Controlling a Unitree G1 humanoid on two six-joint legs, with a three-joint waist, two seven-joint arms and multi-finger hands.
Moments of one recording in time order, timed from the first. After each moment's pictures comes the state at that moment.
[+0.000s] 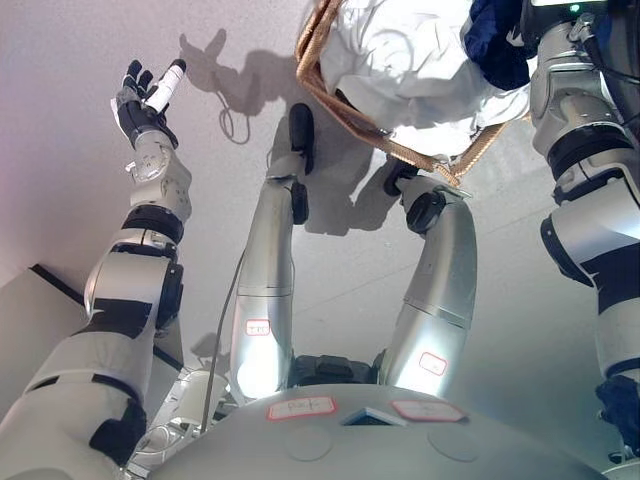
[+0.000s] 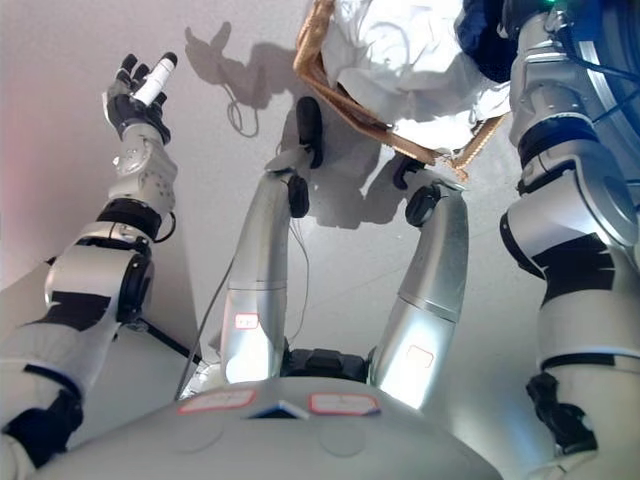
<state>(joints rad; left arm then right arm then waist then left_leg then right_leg) -0.85 0.40 -0.09 1.16 -0.72 -0.24 0.32 -1.22 -0.60 0.80 1.36 -0.69 0.07 -0.49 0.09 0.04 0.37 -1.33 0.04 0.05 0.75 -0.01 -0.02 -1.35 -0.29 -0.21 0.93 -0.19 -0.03</state>
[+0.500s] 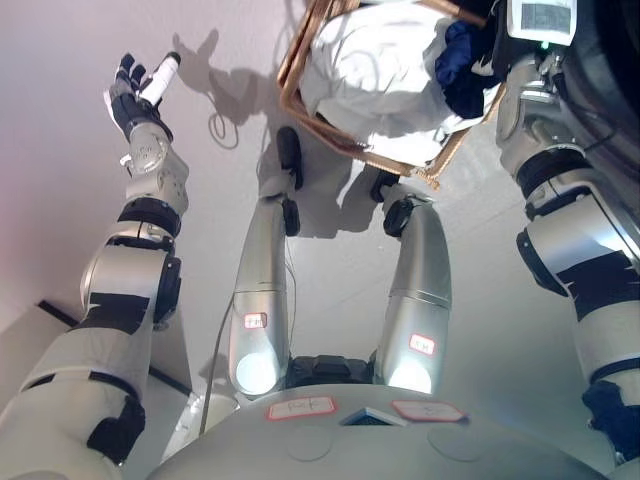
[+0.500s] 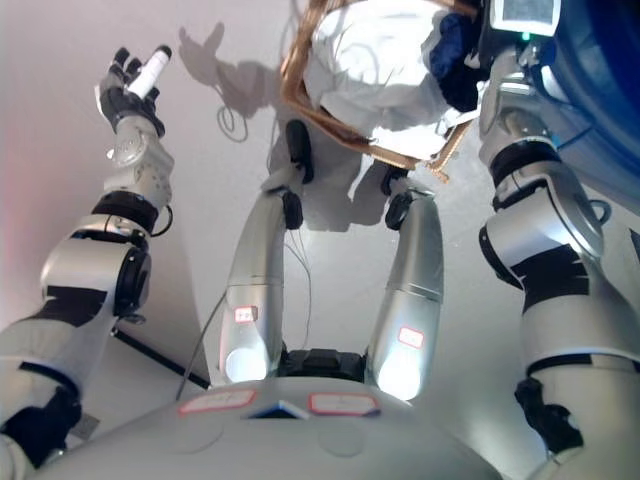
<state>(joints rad) -0.82 0.42 -0.09 1.17 -0.70 -0.22 0.35 -1.09 -0.52 0.68 1.32 -0.48 0.06 -0.52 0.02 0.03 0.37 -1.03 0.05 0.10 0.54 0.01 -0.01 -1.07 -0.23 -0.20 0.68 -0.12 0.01</state>
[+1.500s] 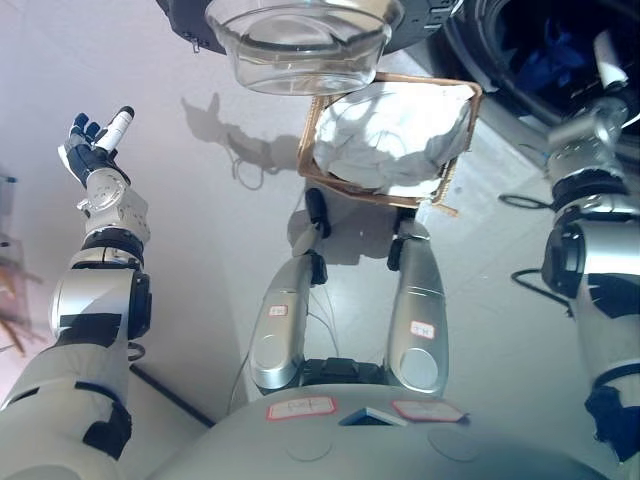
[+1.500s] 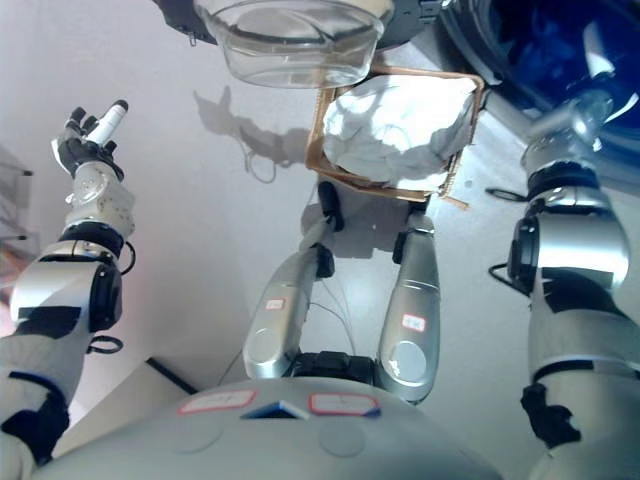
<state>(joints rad) -0.76 0.55 -0.01 1.28 -0.69 -0.20 0.30 -1.09 -0.62 -0.02 1.29 1.00 -0.20 -0.42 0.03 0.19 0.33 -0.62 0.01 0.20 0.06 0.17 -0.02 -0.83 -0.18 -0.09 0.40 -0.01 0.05</state>
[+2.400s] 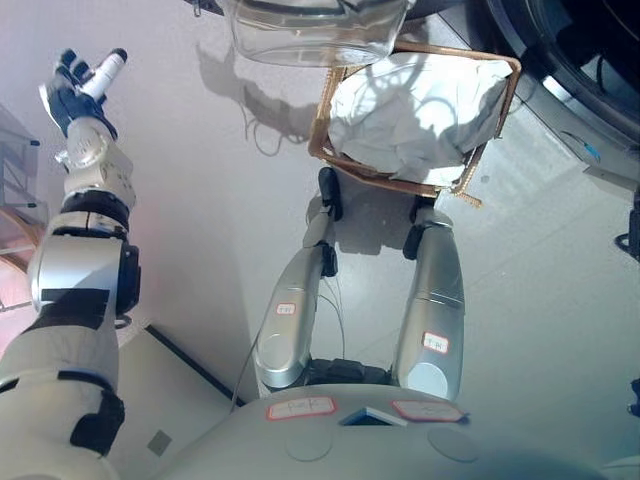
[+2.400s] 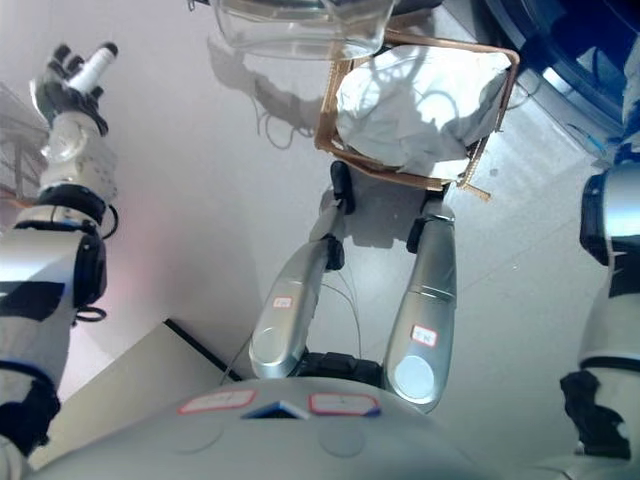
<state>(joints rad) -0.97 0.60 -0.12 1.31 -0.67 -0.17 0.25 -1.35 -0.82 0.64 1.38 0.19 -0.04 -0.38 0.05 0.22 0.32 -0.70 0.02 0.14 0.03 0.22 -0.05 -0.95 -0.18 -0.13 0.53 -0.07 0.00</state>
